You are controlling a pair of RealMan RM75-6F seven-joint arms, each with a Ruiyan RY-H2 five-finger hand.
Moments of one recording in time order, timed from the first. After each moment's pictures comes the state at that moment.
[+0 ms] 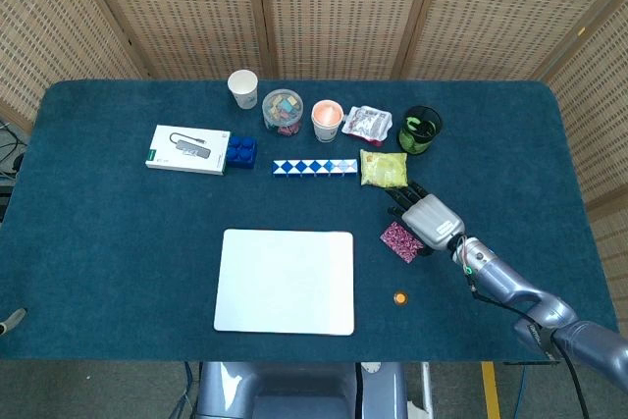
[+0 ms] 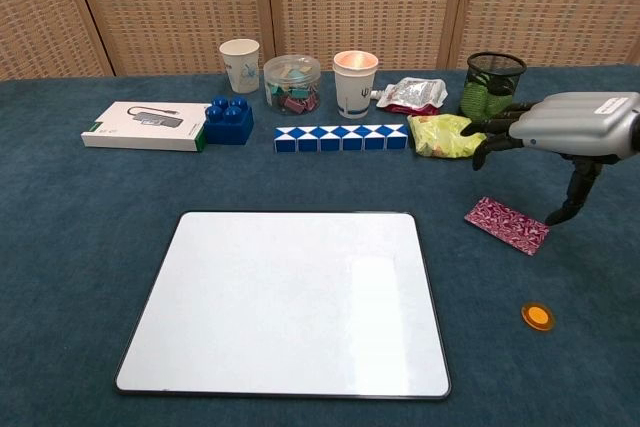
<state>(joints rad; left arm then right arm) 0.03 -0.90 -0.02 -1.83 1.40 1.50 -0.05 0.74 -1.41 0.08 -1.12 -1.69 0.77 0.03</state>
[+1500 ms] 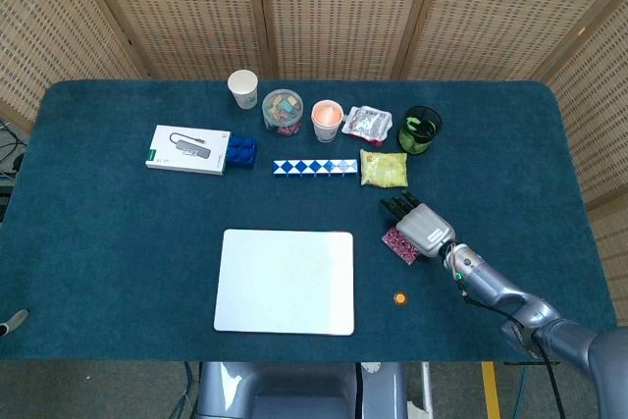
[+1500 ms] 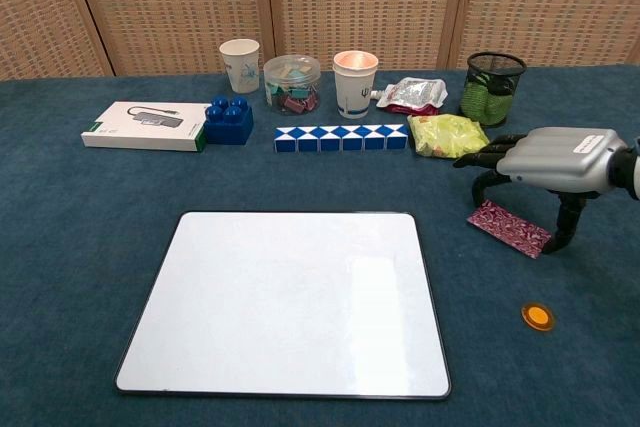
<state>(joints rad) 0.03 -0.91 -0.02 -1.83 1.39 1.49 -0.04 0.78 -1.52 -0.02 -1.00 -1.65 0.79 0.02</state>
